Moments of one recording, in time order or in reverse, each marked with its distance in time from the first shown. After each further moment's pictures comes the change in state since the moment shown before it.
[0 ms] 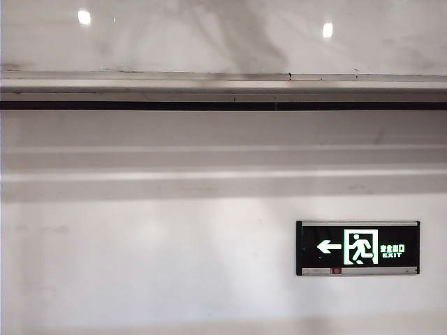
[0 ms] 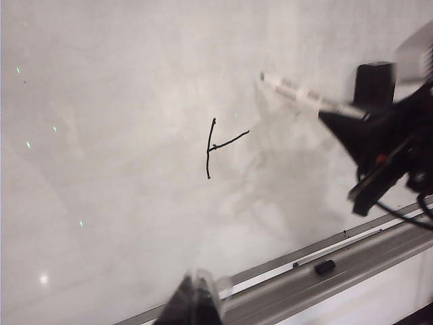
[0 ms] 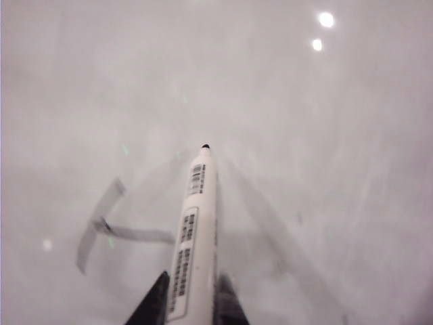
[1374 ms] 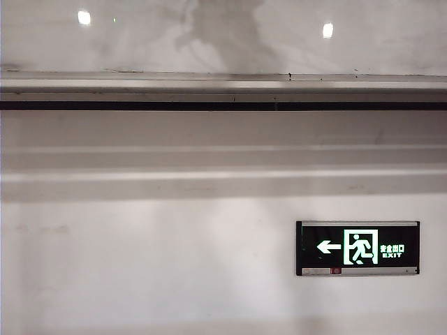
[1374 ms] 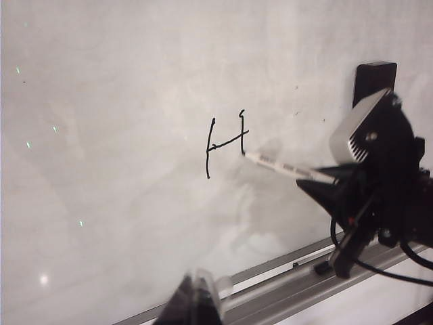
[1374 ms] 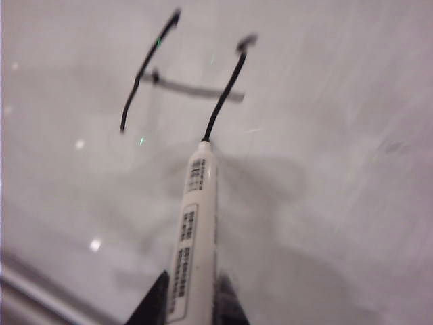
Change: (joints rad) left arm 0.000 0.000 0.000 0.000 0.000 0.000; right arm -0.011 0.040 -0.003 -0.239 -0.018 0.024
